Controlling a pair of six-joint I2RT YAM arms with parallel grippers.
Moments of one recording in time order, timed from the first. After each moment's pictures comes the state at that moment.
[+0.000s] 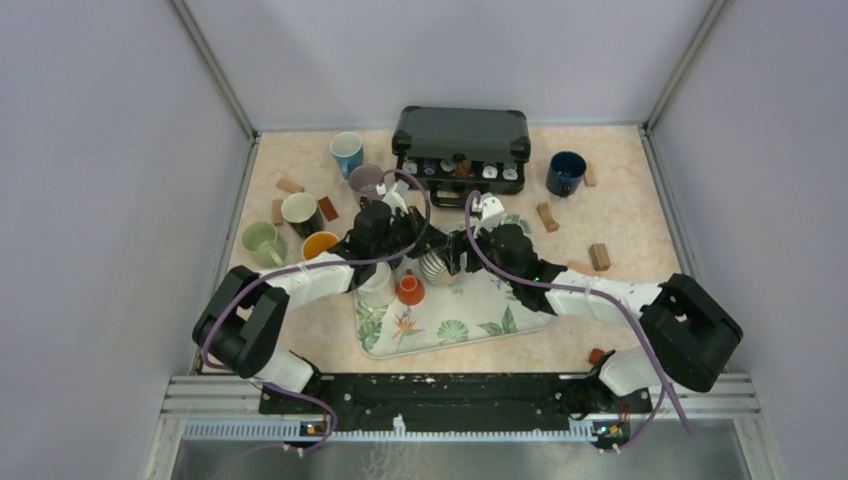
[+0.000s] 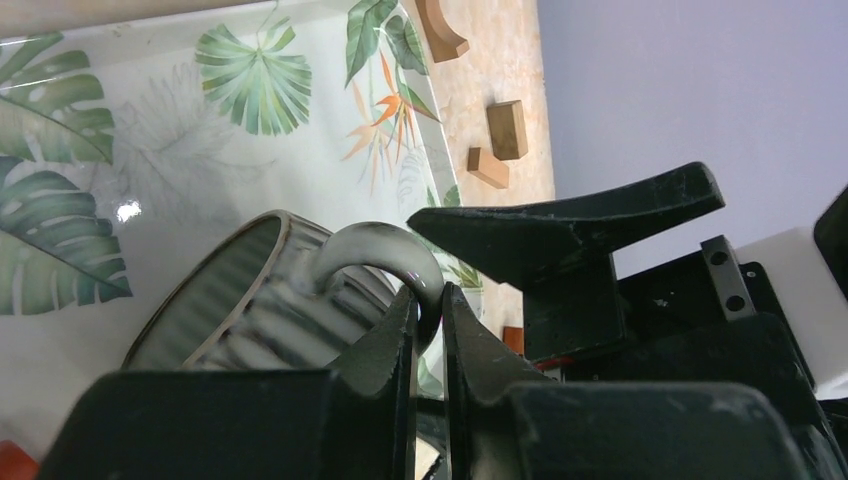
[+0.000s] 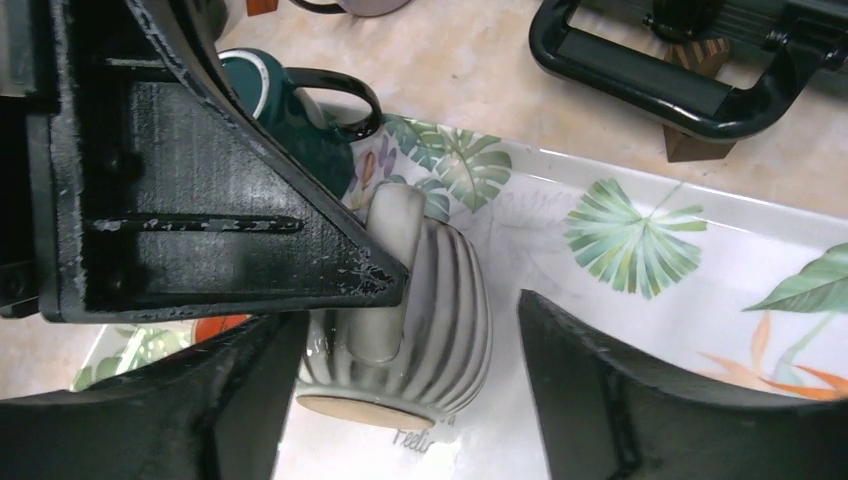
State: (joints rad) left arm -0.56 1.50 0.73 0.43 0.40 -0.98; right arm 0.82 1.39 0.65 0.41 0.12 0.31
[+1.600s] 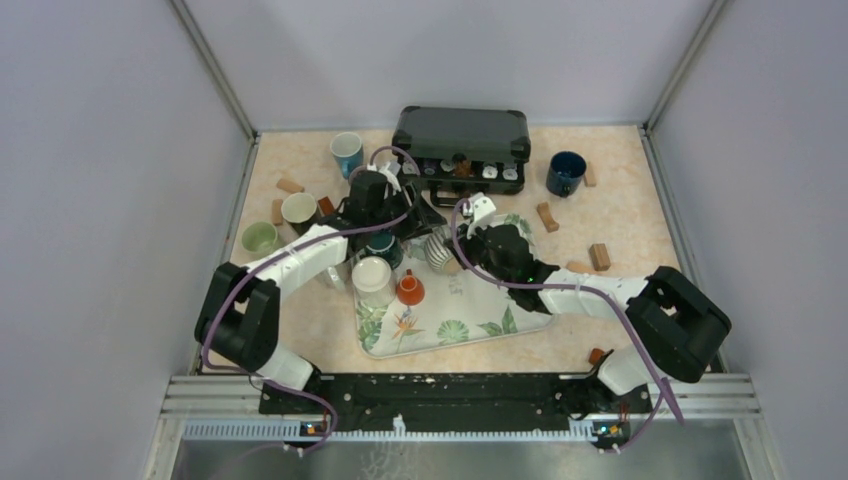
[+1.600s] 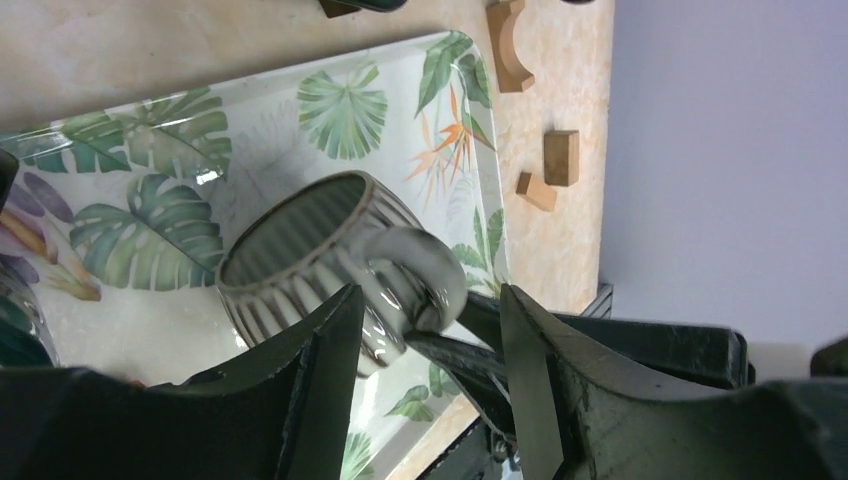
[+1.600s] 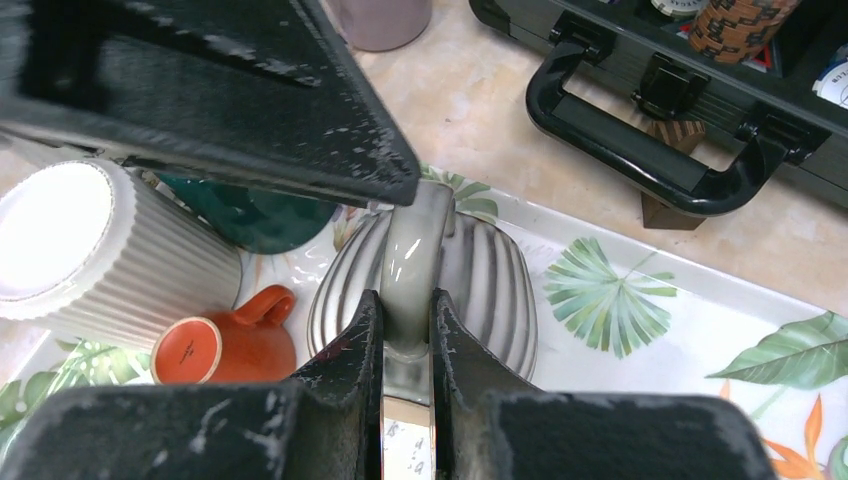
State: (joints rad) left arm -0.48 1.50 0.98 -0.01 0.38 -0.87; right arm 0.82 1.46 0.65 0.54 0.14 0.16
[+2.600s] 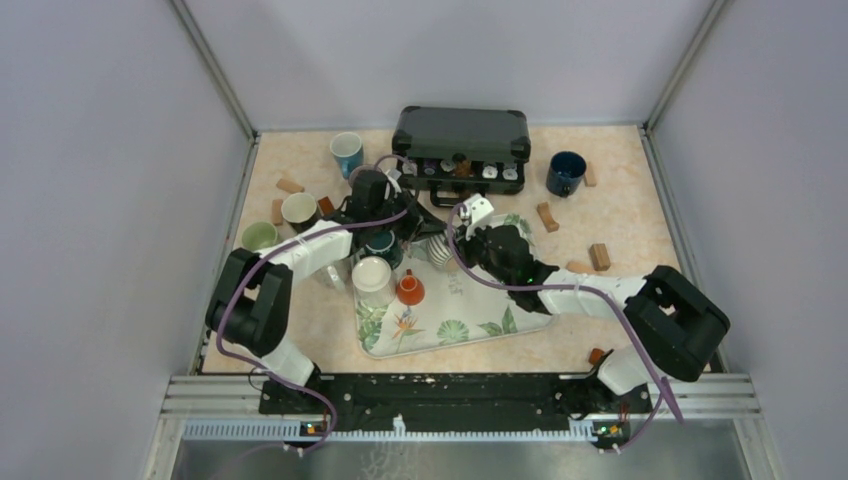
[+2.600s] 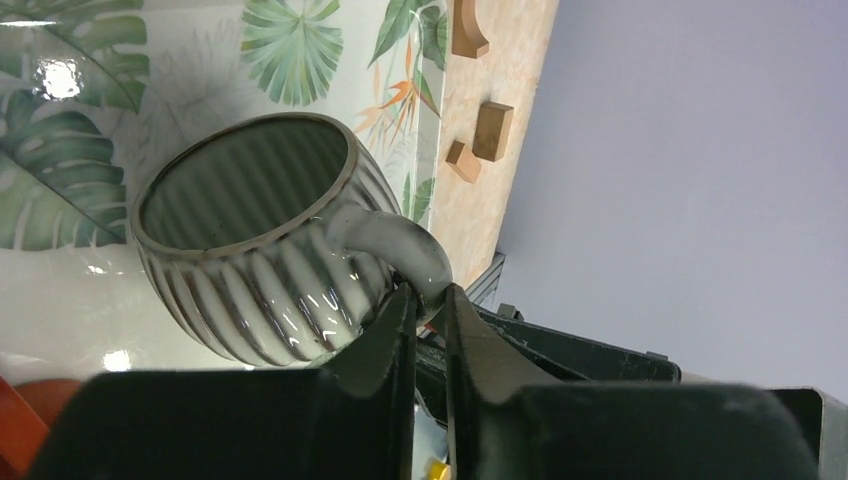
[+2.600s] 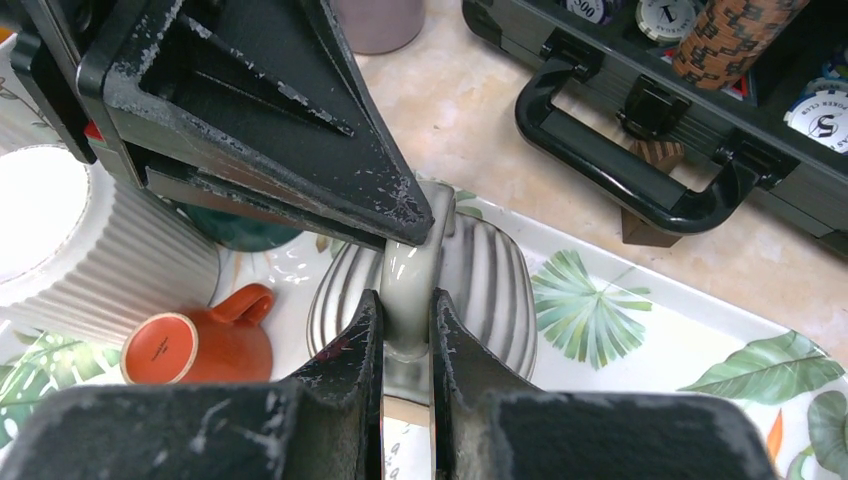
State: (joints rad) left arm -0.44 1.62 0.99 0.05 0.56 -1.15; right arm 0.82 1.47 0.65 0.56 0.14 0.08
